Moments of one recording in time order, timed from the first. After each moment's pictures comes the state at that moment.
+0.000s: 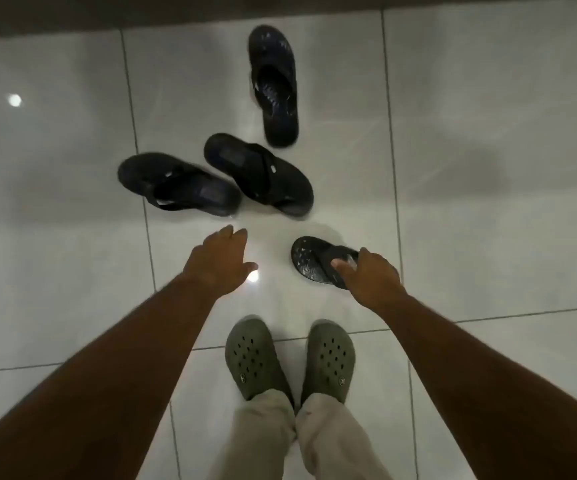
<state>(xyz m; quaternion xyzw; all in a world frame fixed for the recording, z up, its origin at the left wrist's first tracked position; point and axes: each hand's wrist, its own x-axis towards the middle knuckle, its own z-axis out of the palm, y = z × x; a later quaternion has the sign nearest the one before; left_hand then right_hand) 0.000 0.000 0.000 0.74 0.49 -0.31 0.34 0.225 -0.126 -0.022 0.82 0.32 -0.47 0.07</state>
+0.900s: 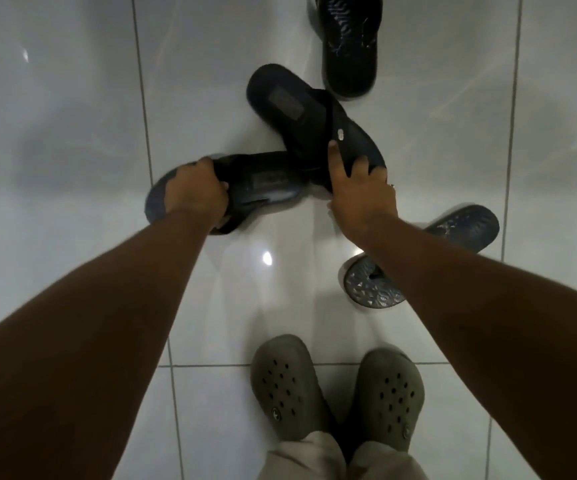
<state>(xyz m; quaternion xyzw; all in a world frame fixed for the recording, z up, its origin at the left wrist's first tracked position) -0.068 0.096 -0.163 0.68 0.67 -0.19 0.23 0.149 0.005 -0.166 0.75 0.58 -0.27 0.16</state>
